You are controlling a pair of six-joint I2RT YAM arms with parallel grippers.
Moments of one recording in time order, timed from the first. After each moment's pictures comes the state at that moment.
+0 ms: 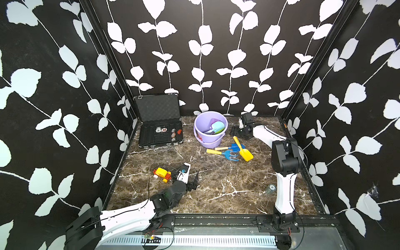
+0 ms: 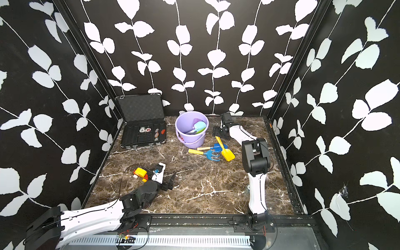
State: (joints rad) left arm -1.05 0.82 0.13 0.33 -0.64 -0.19; right arm 0.25 2.16 1.70 -0.52 -0.20 0.39
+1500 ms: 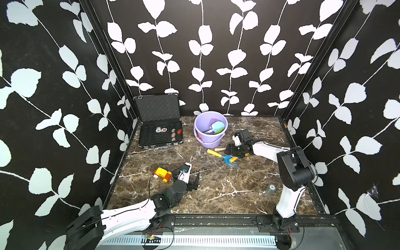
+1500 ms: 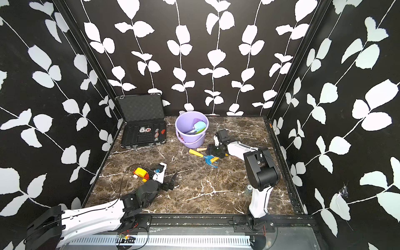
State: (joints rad) left arm -1.05 0.83 0.14 0.33 -0.61 -0.19; right arm 0.38 1.85 1.12 -0.32 -0.35 0.45
